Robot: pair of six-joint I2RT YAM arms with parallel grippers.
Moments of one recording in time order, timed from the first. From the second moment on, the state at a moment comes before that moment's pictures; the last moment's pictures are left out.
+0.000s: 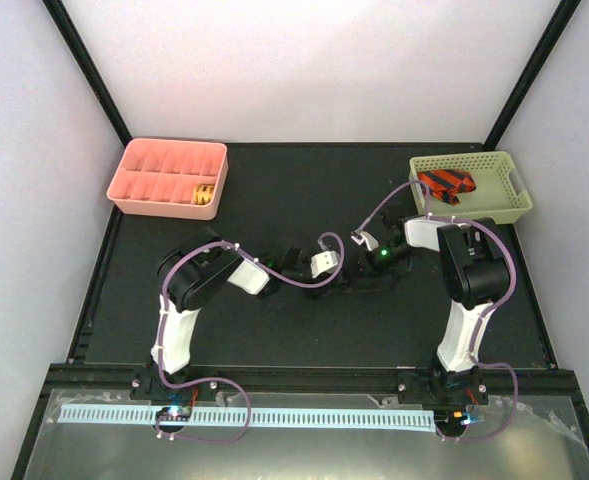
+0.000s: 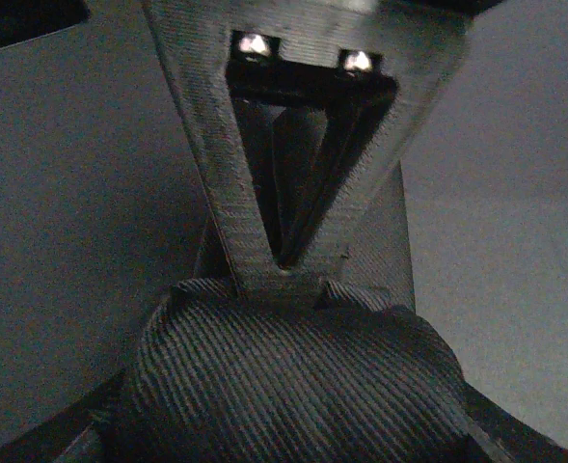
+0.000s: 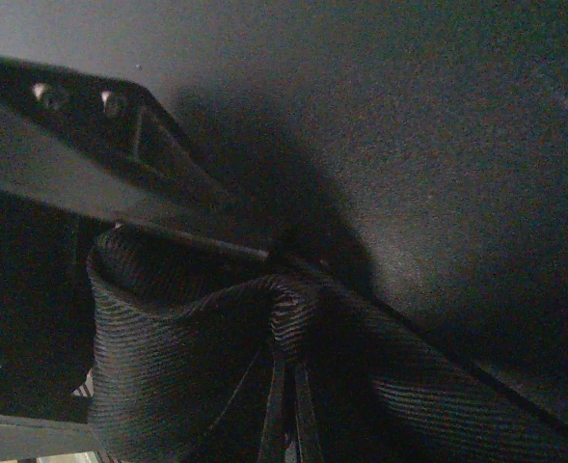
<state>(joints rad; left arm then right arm) -0.74 2.07 0.84 0.67 0.60 0.20 0.25 1.91 1.01 -0.61 -0.80 -0.10</state>
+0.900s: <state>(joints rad) -0.80 1.97 0.90 0.33 0.40 0.36 0.28 1.86 1.08 -0.76 -0.84 -0.13</state>
